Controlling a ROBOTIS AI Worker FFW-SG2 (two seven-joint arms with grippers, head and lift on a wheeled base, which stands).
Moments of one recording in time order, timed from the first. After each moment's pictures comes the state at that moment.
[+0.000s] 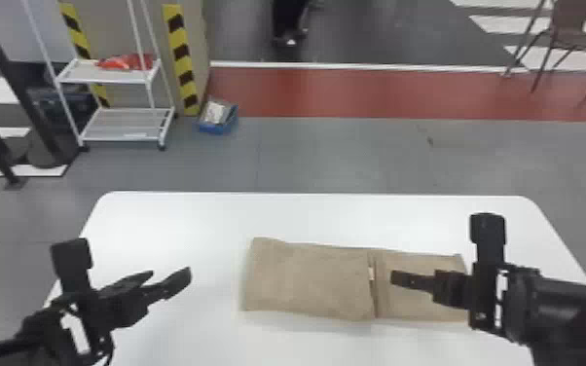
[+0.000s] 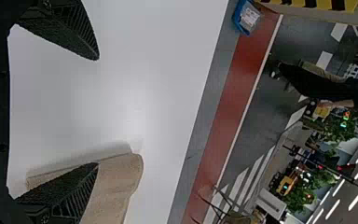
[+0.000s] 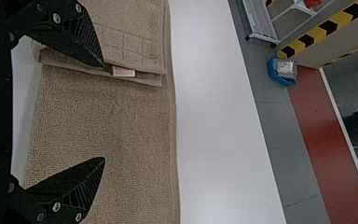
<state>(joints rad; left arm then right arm) 0.13 0.10 0.22 -1.64 0.28 0.66 -0.46 -0.08 0.00 -0.23 -1.67 0.08 1.13 0.48</state>
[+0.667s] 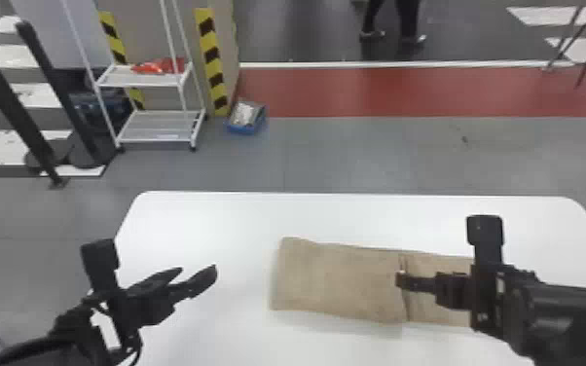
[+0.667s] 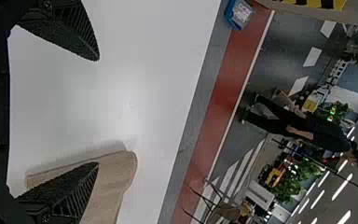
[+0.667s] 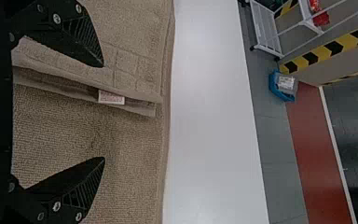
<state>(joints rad) 0.15 0.10 0.25 -1.65 0.29 0.63 -0.52 -0.09 0.00 -0.12 -1.55 0.05 0.97 0.40</state>
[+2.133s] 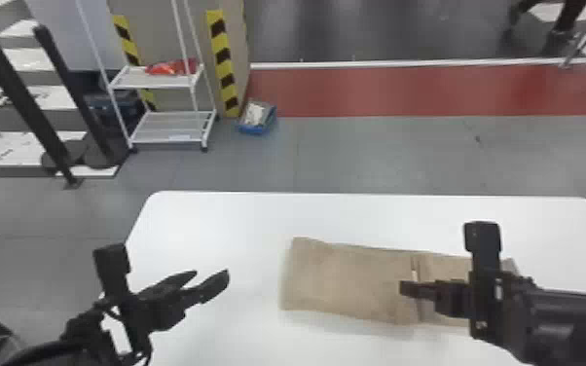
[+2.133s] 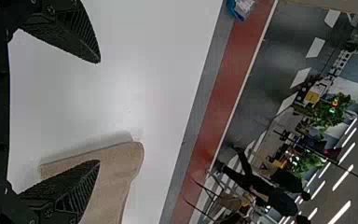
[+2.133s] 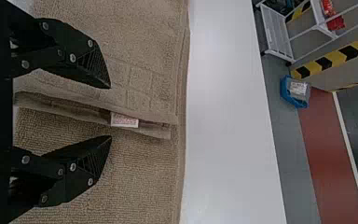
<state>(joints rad) 0.18 0.11 0.26 -1.67 0.29 0.63 -0.56 -0.09 0.00 -0.07 -1.52 0.00 0.97 0.35</state>
